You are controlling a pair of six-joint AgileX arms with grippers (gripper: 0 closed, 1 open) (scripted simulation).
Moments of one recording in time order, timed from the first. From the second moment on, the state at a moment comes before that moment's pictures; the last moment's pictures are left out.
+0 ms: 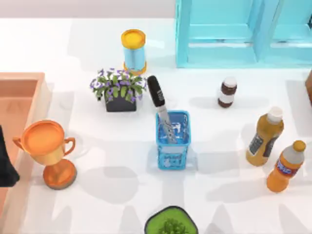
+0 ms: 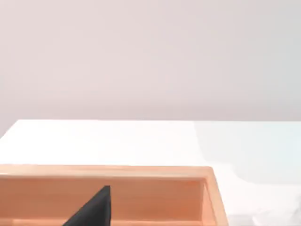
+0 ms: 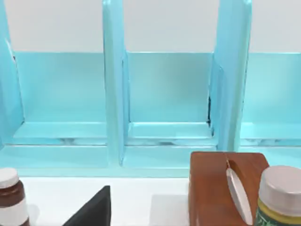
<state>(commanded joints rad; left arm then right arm) 0.00 0.00 0.00 0.00 0.00 0.00 0.00 0.00 0.00 0.00 0.00 0.00</state>
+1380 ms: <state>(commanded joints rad) -0.67 1.65 0.20 1.36 0.18 -0.52 0.00 0.00 0.00 0.00 0.00 0.00</state>
